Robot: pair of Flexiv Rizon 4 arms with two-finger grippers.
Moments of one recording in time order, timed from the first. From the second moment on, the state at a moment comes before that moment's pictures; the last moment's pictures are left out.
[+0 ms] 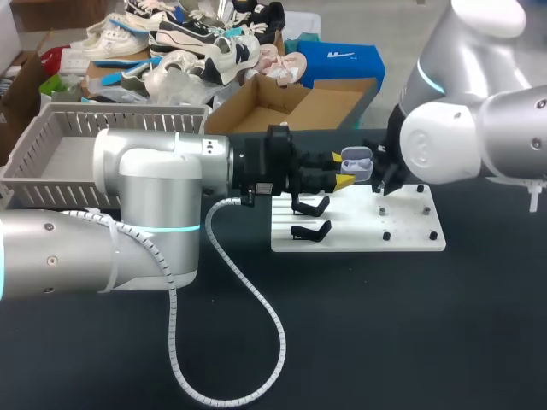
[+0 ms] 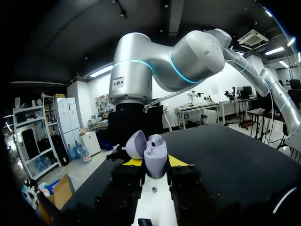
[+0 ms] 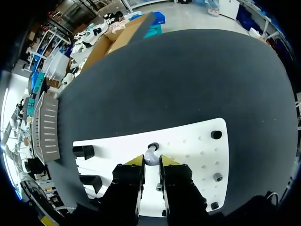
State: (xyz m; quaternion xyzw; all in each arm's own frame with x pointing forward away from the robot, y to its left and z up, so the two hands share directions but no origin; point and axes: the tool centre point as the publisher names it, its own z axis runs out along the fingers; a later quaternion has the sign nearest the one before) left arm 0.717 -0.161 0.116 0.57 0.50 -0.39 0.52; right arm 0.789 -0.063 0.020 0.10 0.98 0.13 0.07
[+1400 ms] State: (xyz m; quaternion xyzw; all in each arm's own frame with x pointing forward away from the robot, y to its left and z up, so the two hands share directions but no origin) left arm 0.717 -0.161 0.116 0.57 0.50 -0.39 0.52; right arm 0.689 -0.108 0.127 0.02 0.99 0.10 0.11
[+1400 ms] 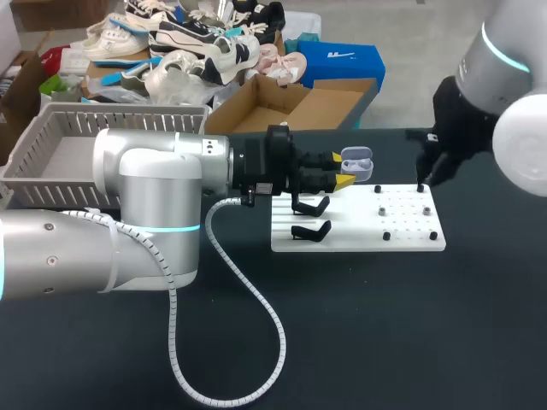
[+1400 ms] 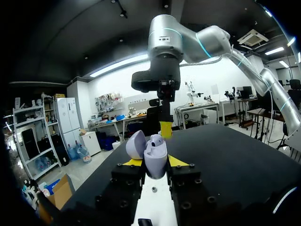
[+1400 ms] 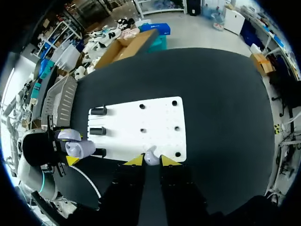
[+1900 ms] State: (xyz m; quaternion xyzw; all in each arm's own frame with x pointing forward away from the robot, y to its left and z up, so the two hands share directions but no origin) left arm 0.717 -0.161 0.116 0.57 0.50 -0.39 0.52; right arm 0.631 -0.073 0.184 -0.19 0.97 0.07 0.15
